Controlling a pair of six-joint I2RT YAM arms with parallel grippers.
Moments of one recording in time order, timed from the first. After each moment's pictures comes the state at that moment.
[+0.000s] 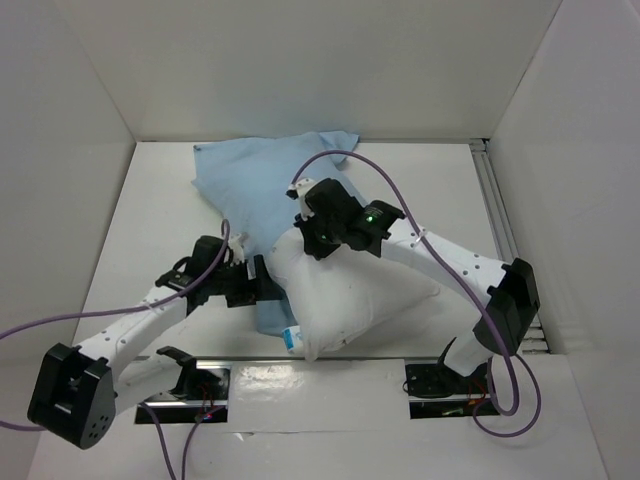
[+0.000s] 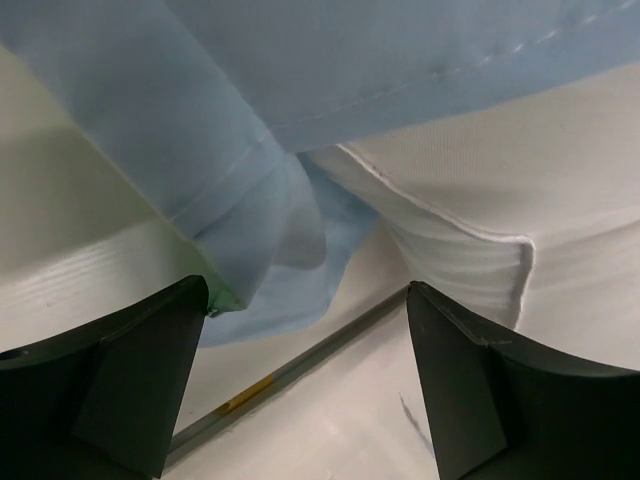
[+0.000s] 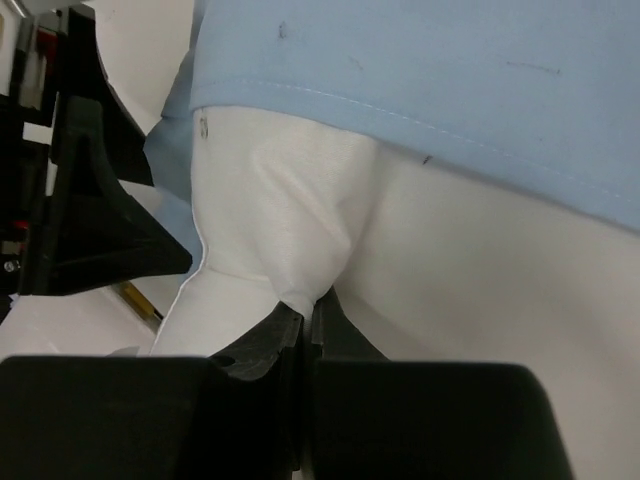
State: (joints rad) left arm -0.34 1.03 0.54 -0.38 0.48 -0.60; right arm 0.87 1.56 1.42 -0.66 -0.02 0.18
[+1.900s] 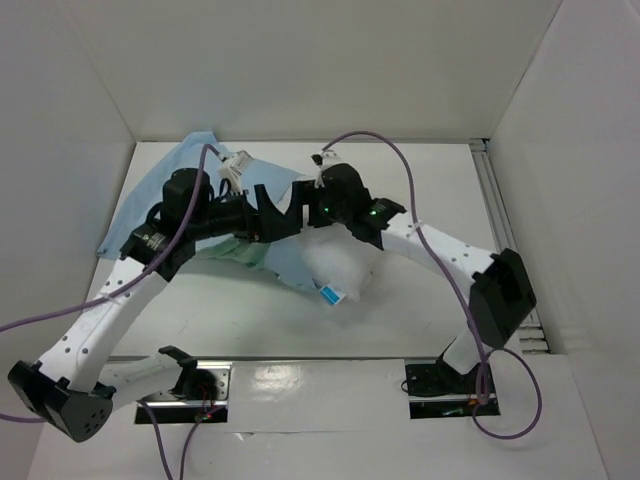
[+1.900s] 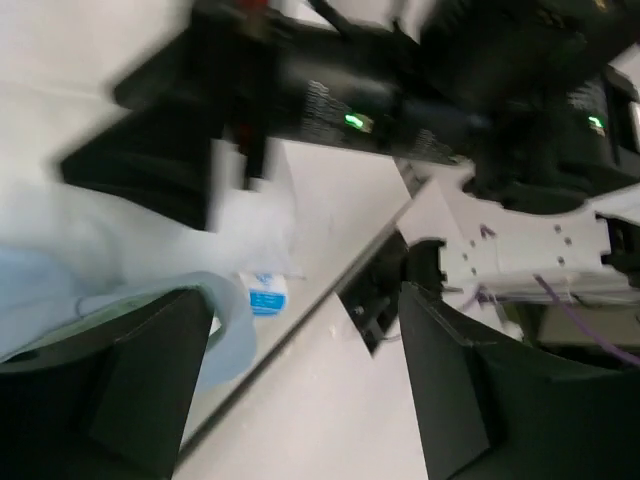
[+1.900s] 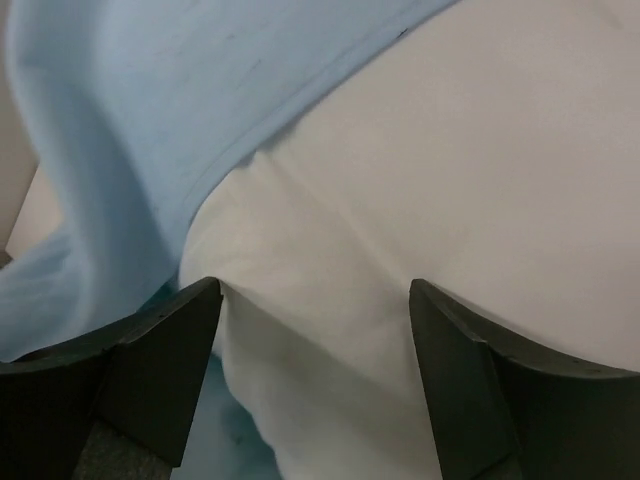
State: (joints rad) left arm -0.44 1.08 1.13 -0.44 0.59 -0.65; right arm 0.73 1.65 1.32 -0.17 -0.03 0.48
